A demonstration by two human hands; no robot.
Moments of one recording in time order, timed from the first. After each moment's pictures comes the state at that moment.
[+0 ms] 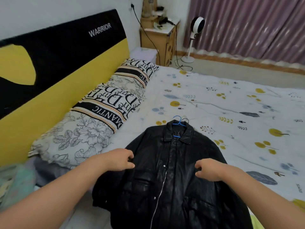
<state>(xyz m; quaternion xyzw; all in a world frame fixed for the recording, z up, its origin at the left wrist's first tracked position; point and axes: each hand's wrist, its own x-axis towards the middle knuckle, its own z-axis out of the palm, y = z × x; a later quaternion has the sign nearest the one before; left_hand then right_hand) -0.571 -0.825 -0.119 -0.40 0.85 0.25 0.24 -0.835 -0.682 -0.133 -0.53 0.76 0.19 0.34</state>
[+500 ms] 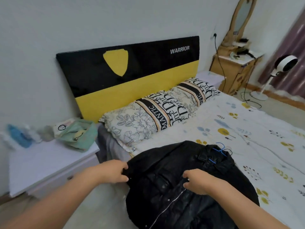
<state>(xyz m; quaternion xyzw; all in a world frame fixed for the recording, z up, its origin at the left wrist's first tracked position) -0.456 -0.677 -0.103 -0.61 0.72 0.28 0.16 -0.742 -0.683 -0.106 -0.73 0.59 0.21 0.26</state>
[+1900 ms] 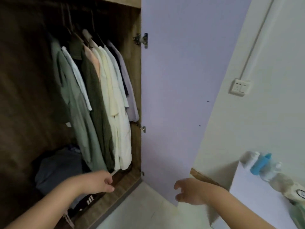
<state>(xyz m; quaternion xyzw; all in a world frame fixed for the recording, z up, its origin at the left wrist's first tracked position) -0.038 -0.039 -0.070 -0.93 0.07 0.32 -0.17 -0.075 -0.338 -0.049 -0.93 -0.07 0.34 0.11</state>
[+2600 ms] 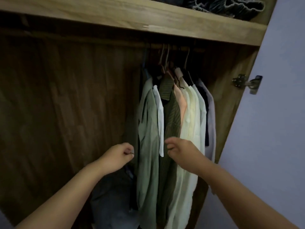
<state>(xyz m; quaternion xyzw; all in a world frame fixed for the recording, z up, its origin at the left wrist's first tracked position) 0.088 0.128 0.029 -0.92 -0.13 -0.03 -0.37 0.158 -0.087 0.068 -0.88 -0.34 0.07 0.32</state>
